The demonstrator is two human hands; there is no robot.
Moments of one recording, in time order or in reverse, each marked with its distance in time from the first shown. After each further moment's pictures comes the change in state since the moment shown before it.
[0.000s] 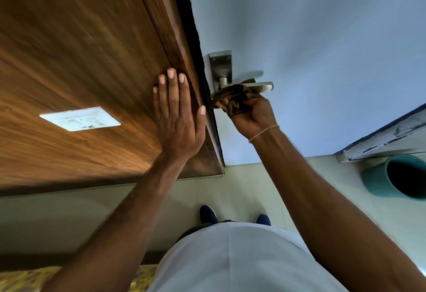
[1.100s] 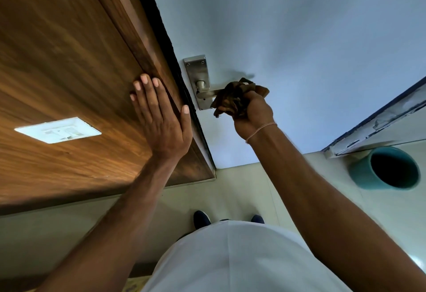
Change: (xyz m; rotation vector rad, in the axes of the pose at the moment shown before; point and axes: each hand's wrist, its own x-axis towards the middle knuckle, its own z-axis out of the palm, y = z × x) left_hand 0.004 0.016 0.016 0.032 0.073 -0.070; right_hand -0.037 -0.038 0.002 -0.213 0.122 -0.223
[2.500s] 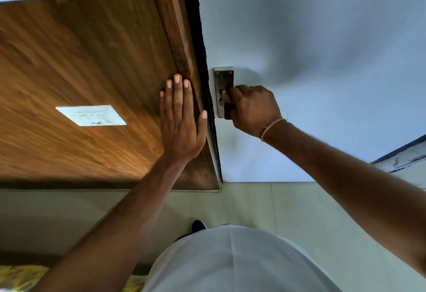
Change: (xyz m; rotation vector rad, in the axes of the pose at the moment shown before) left_hand 0.001 -0.005 -0.018 -0.012 -0.054 0.030; right_hand 0.000 -0.015 0.028 -2.123 -0.548 -1.525
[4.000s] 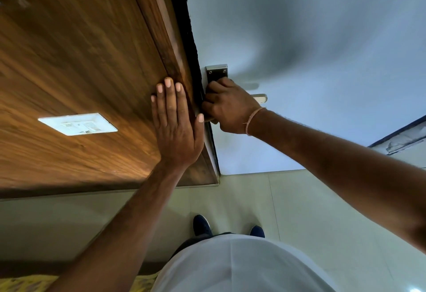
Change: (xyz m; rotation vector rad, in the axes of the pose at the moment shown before) left_hand 0.000 0.002 0.001 -0.027 -0.007 0.001; right_hand 0.031 -0.013 -0.001 -0.085 -0.219 -0.405
